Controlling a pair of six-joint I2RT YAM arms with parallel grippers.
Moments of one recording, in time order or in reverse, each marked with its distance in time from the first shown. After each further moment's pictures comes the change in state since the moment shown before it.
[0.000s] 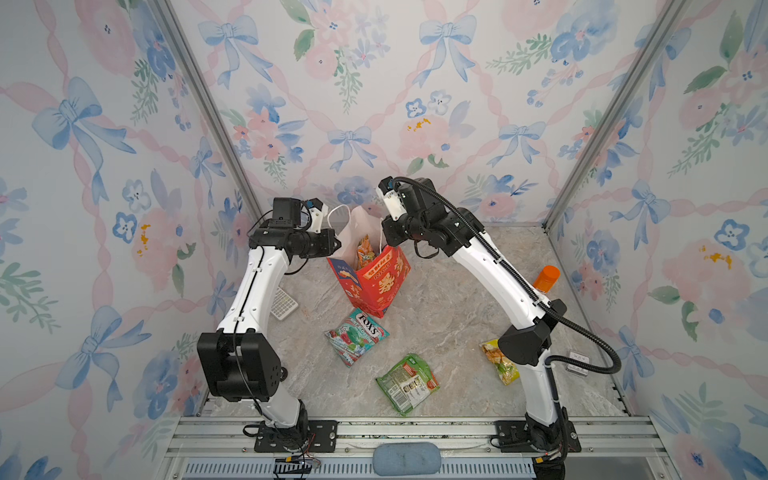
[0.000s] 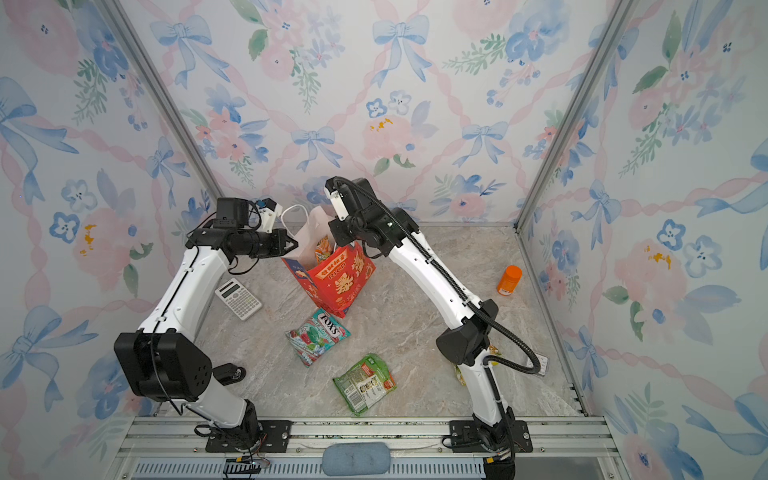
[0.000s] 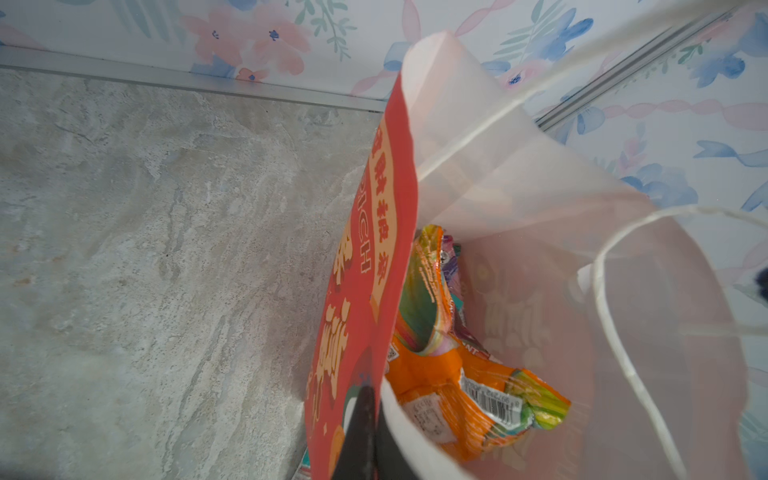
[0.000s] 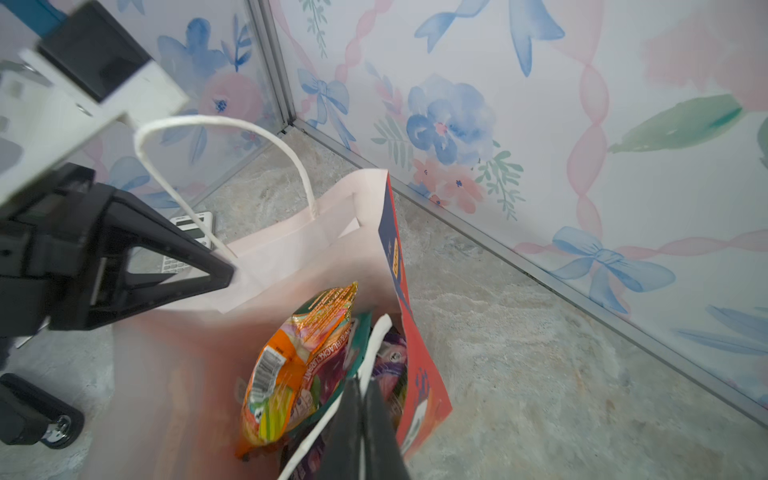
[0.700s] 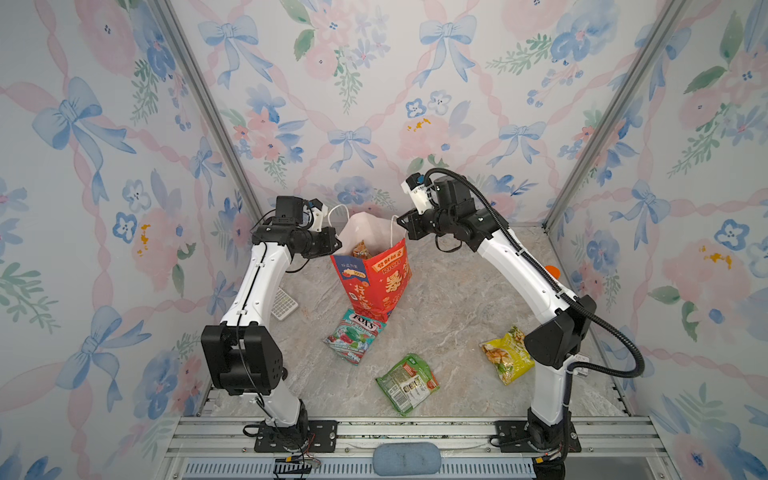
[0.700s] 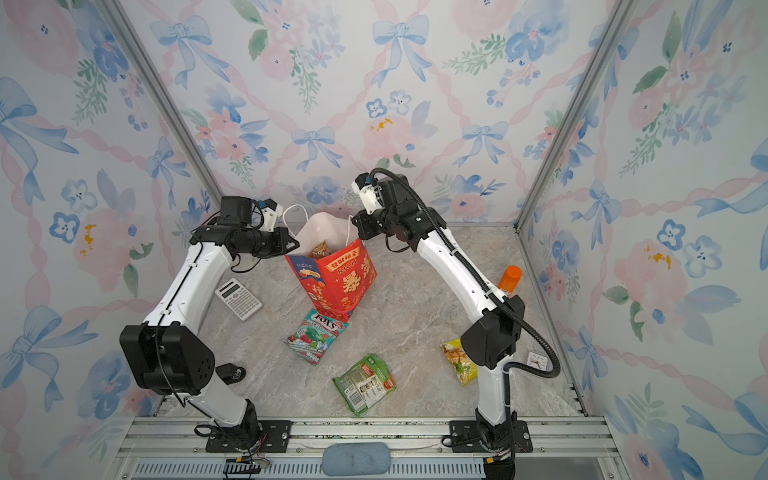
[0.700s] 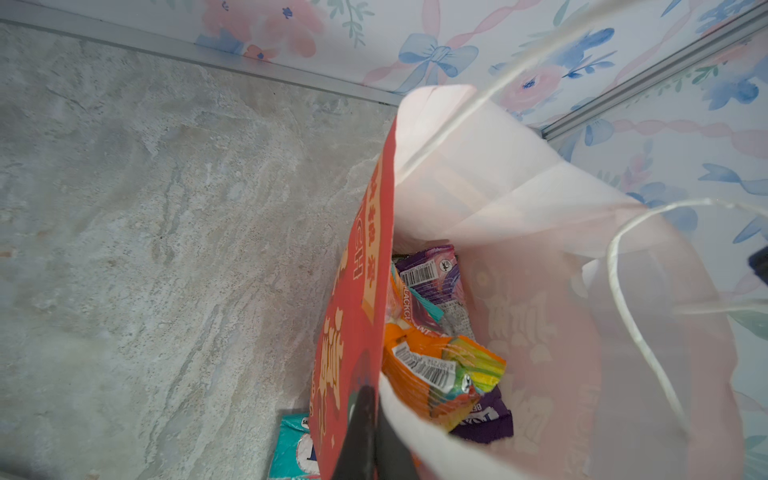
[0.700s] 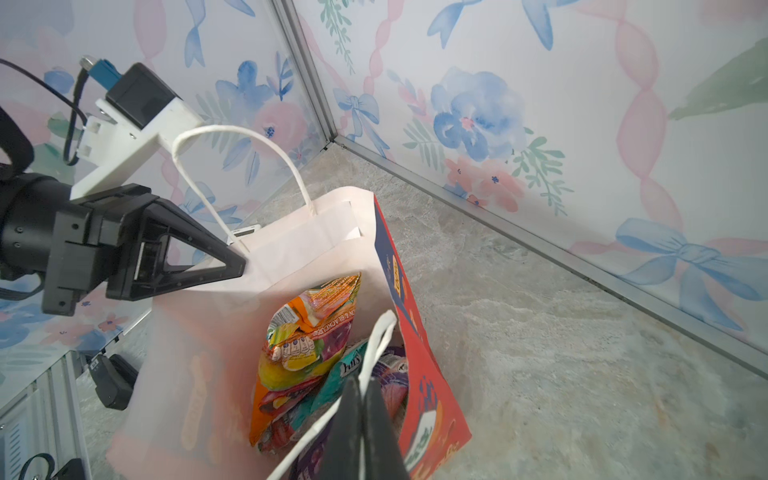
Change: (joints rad) left arm -0.007 0.039 0.039 -0.019 -0.019 -0.073; right arm -0.202 -0.146 -0.373 0.267 -0.375 0.046
